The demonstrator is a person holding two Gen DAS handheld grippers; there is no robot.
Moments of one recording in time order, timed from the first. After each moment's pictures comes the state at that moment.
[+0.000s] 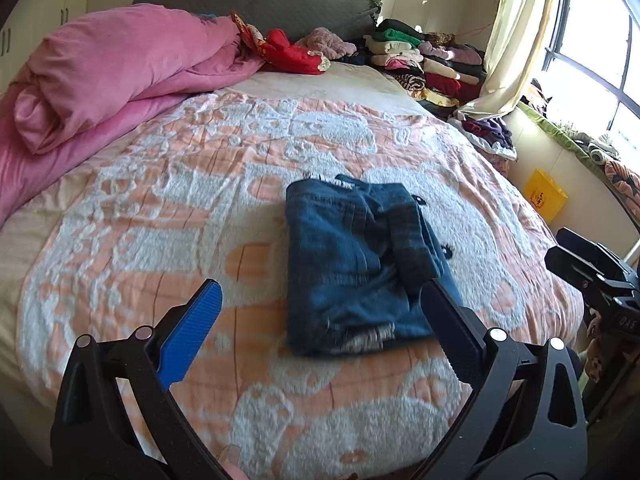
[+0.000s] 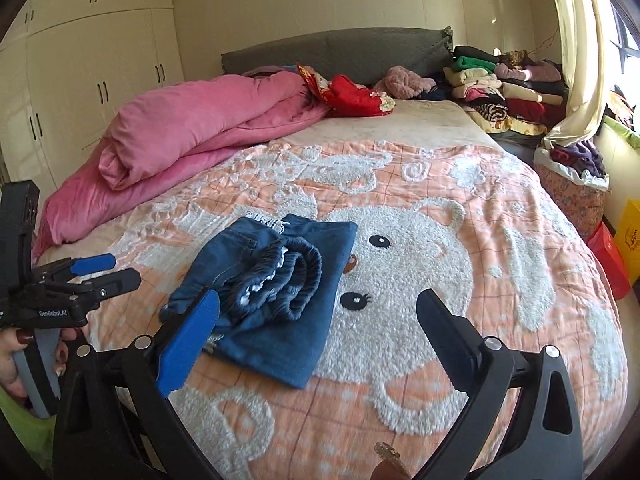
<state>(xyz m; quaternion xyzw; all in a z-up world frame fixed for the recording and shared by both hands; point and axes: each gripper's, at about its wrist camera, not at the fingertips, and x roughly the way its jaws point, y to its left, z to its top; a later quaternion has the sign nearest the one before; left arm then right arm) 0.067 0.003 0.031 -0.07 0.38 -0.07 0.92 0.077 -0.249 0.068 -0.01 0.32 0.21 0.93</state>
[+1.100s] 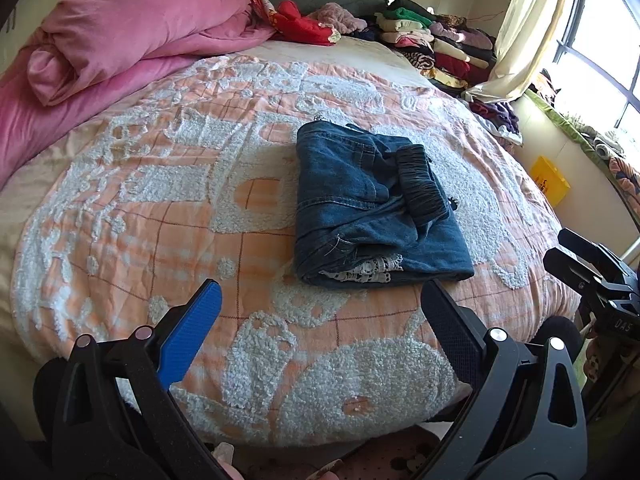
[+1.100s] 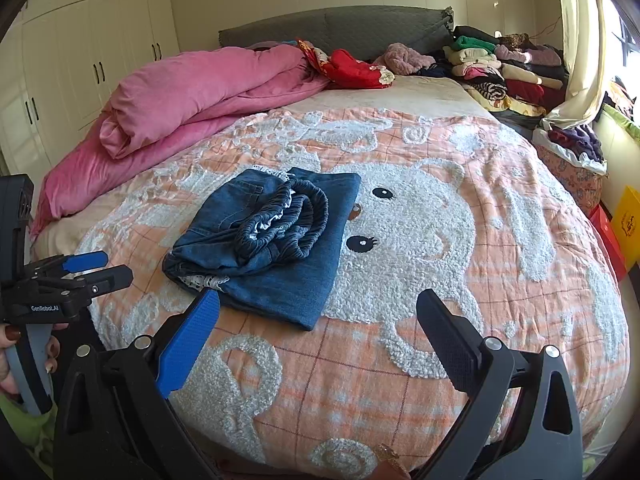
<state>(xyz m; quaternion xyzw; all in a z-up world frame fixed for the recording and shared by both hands) 0.034 0.006 0.003 -0.08 0.42 -0.06 0.90 0.050 -0.242 0.041 -0.02 0.36 0.20 0.91</state>
